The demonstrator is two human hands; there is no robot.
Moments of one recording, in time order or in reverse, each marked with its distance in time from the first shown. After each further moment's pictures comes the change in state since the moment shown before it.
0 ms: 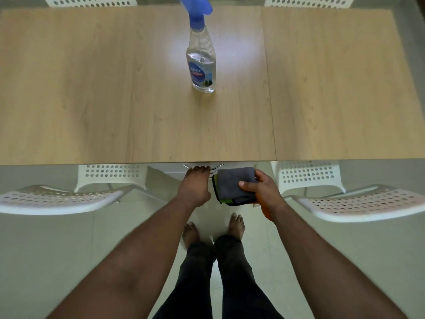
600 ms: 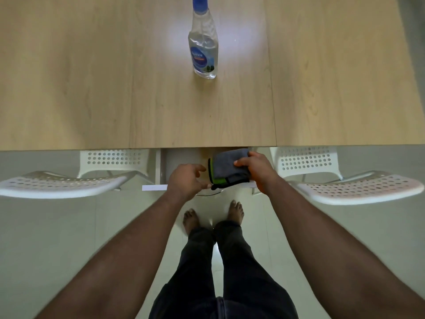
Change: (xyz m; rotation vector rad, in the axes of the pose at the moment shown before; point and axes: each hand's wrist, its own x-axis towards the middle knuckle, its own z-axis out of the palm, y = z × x) left_hand -0.058 -0.008 -0.020 -0.326 0.075 -0.186; right_hand 0.019 -0.017 0.021 -0.146 0.050 0.074
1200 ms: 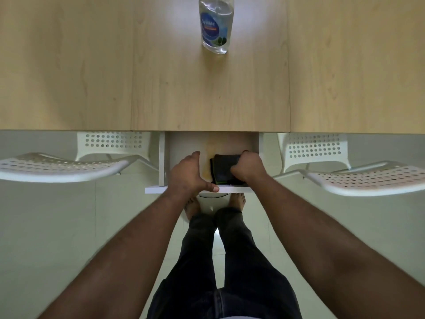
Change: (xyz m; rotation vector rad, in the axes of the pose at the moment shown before) left_hand -0.020 -0.008 0.002 0.056 -0.074 -0.091; right_hand 0.027 0.044 0.049 -1.037 0.086 -0.042
